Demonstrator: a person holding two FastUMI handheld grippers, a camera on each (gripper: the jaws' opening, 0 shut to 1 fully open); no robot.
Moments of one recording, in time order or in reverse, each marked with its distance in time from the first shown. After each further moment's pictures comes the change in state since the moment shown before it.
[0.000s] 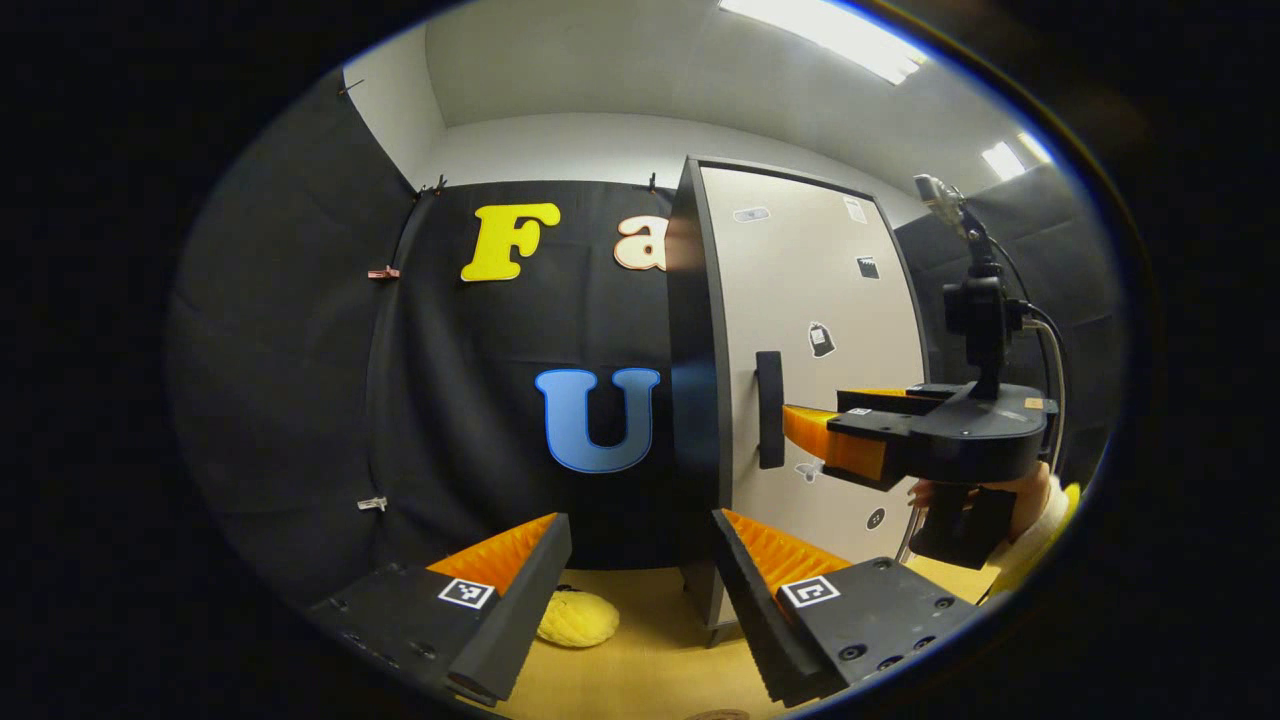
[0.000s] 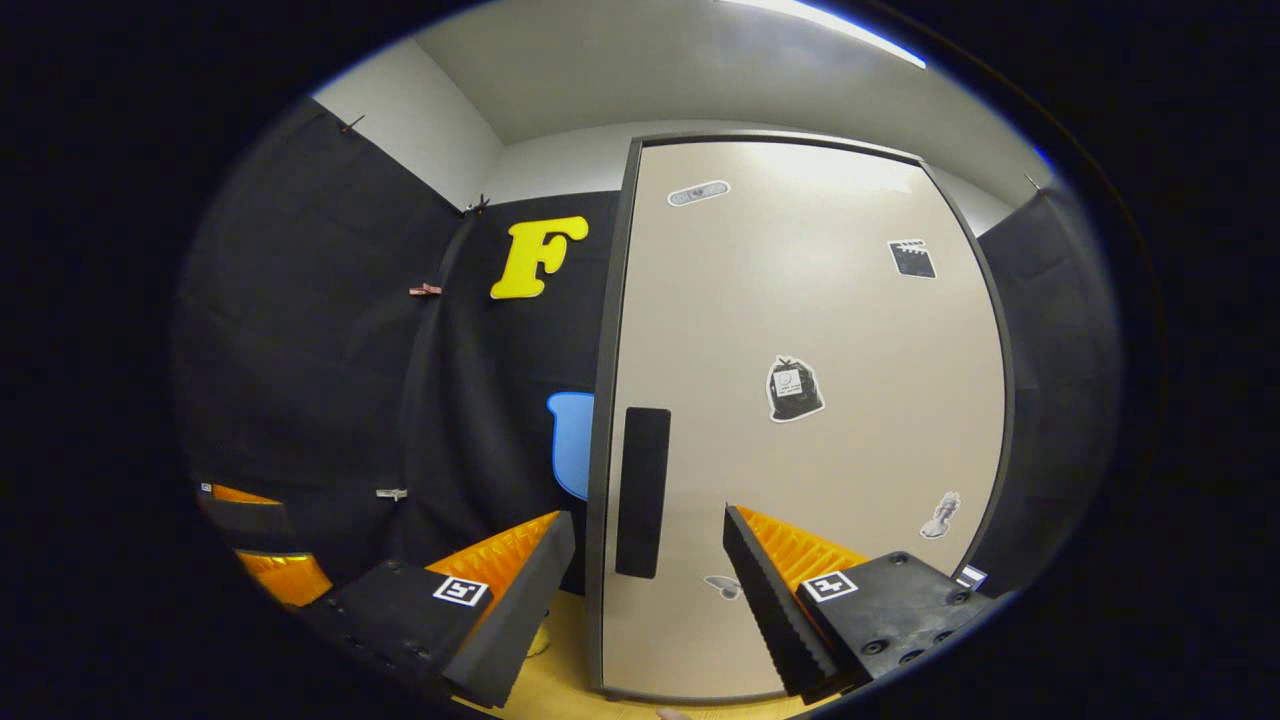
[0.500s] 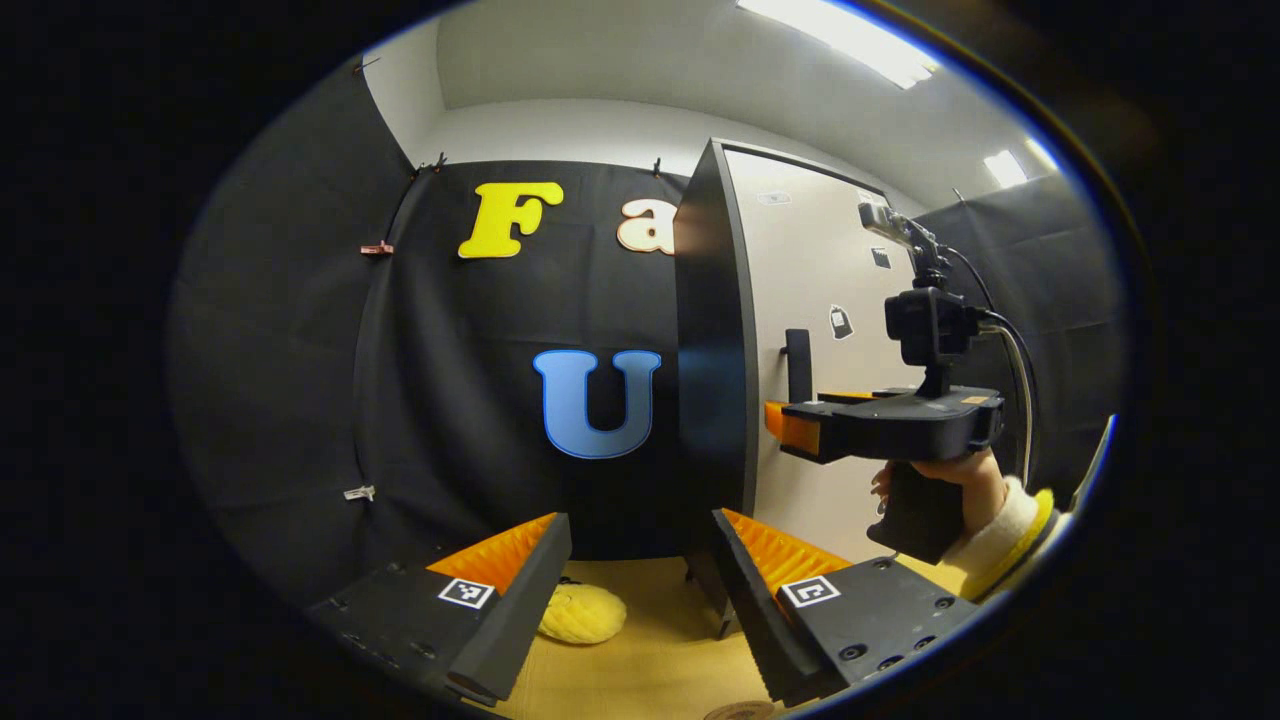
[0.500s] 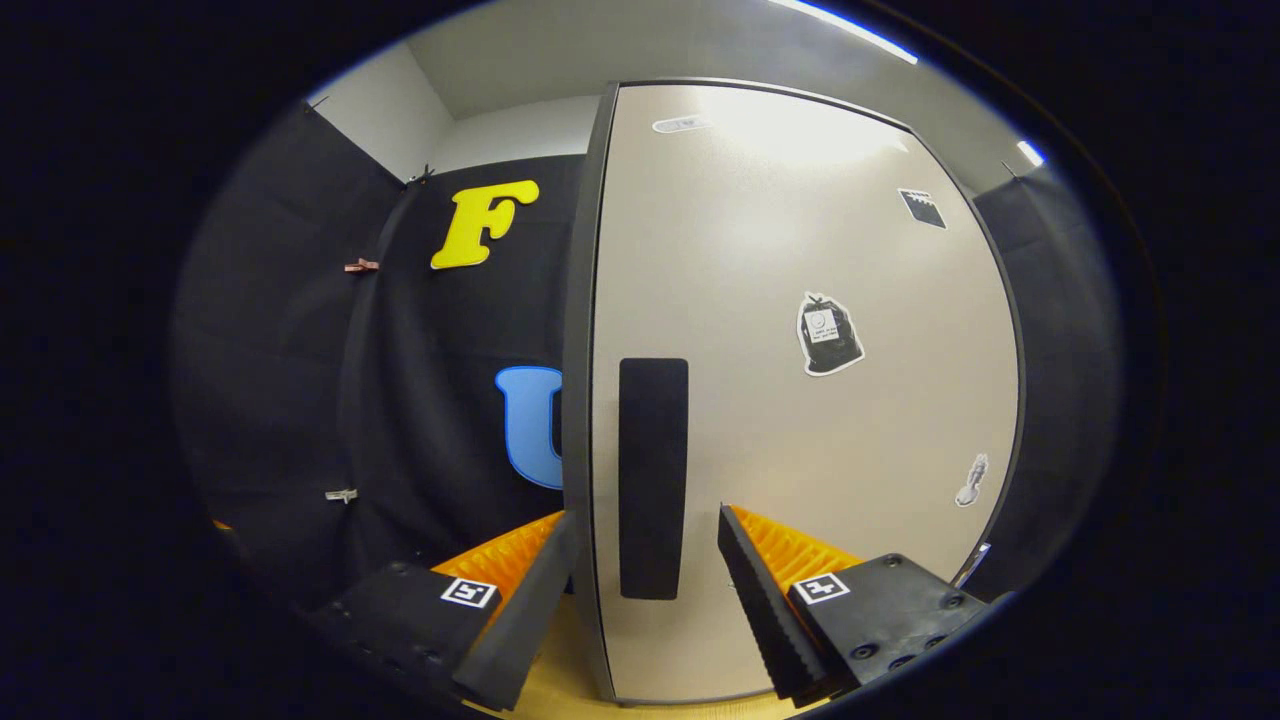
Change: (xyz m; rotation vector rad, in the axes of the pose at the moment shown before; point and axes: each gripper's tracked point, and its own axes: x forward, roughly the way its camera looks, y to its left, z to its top) left arm 0.015 0.037 -0.024 -0.030 0.038 -0.047; right arm 0.054 -0.002 -0.030 0.026 0.058 -0.185
